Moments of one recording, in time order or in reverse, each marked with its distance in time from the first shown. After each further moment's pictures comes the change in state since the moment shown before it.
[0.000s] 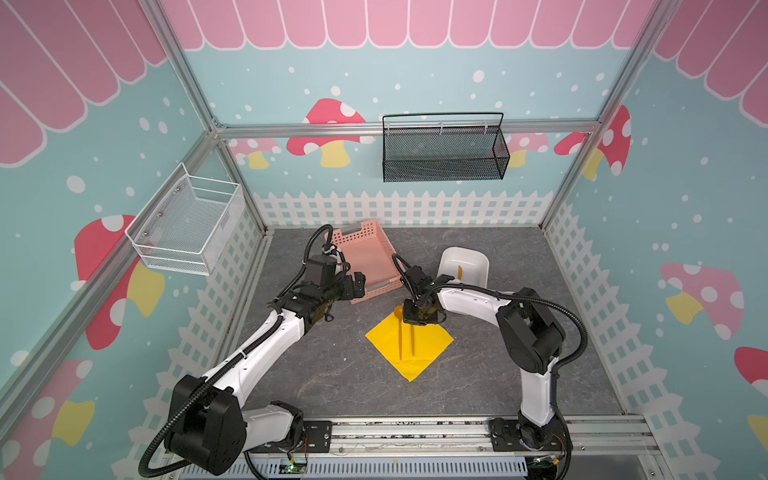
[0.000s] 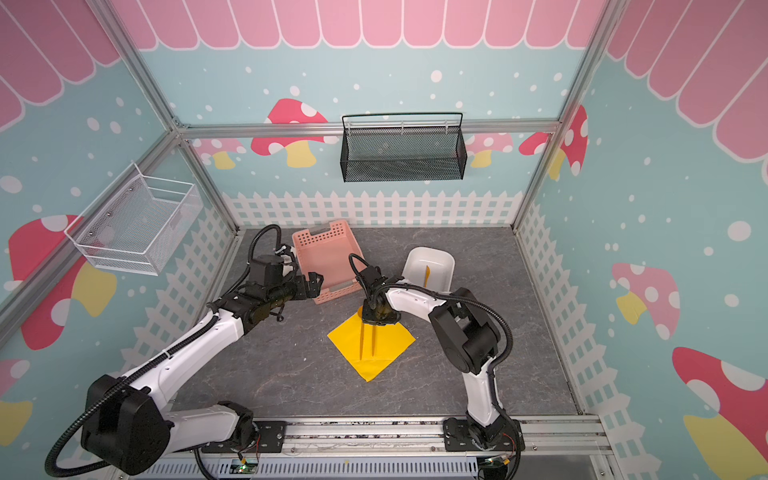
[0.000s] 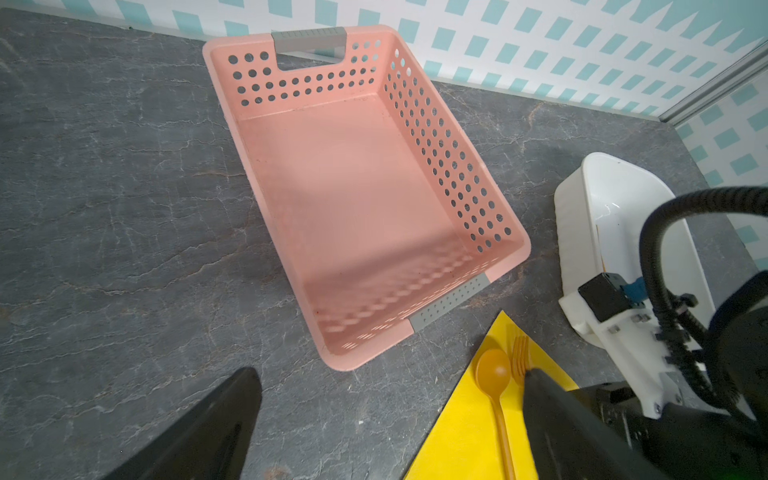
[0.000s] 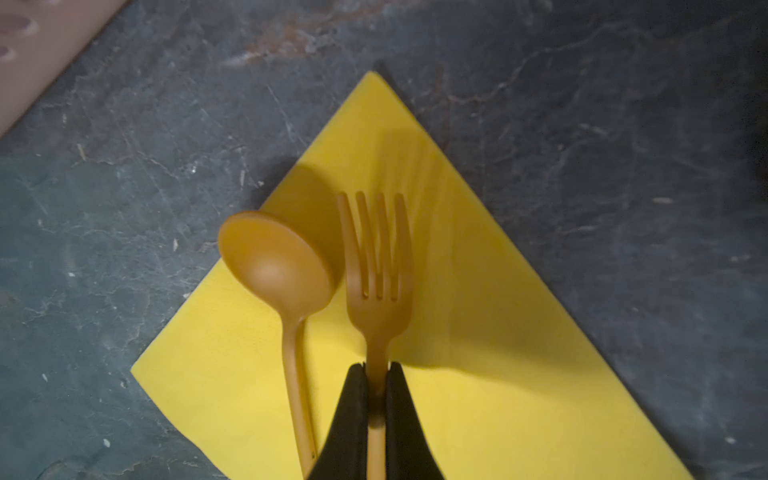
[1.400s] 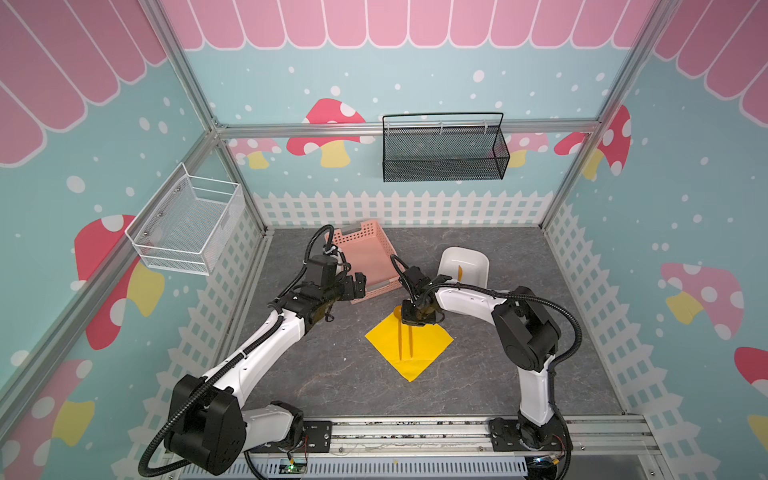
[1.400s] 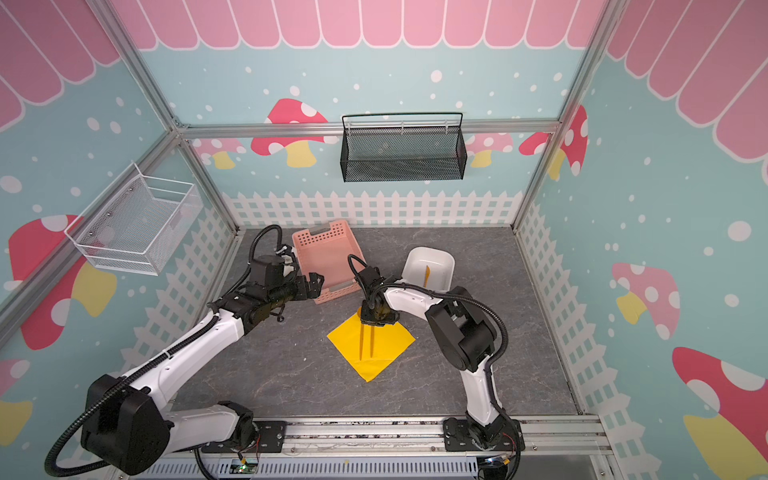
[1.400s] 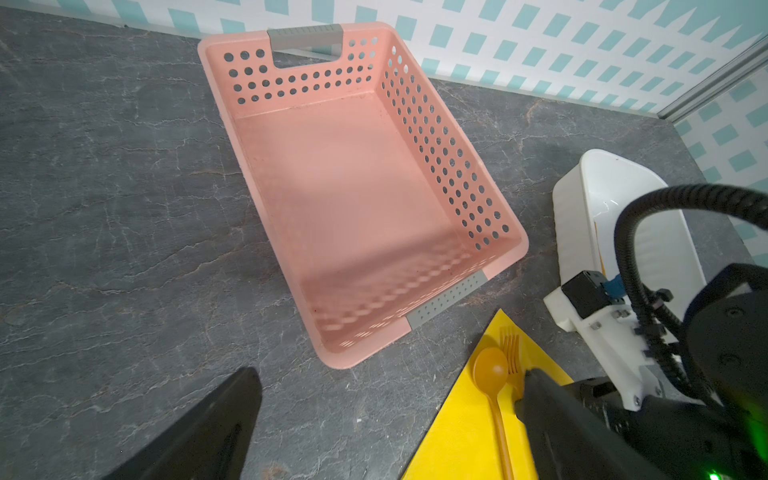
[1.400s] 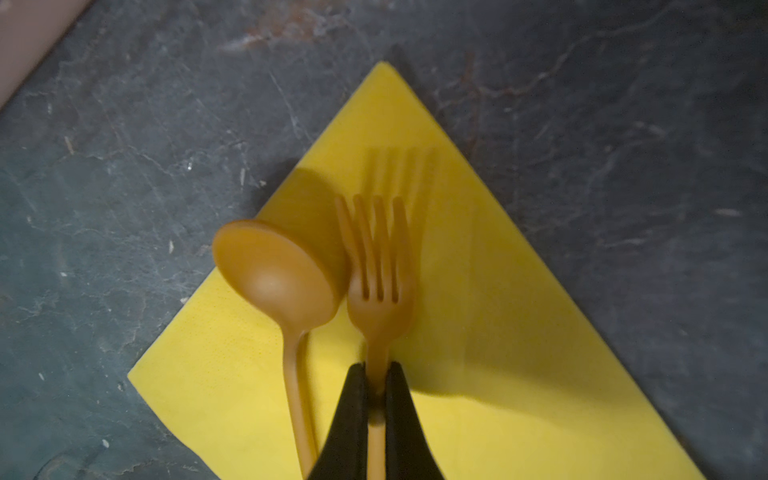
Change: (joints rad) left arm -0.005 0.000 0.000 -0.003 0.000 0.000; right arm 0.001 0.026 0.009 0.002 -0.027 -0.008
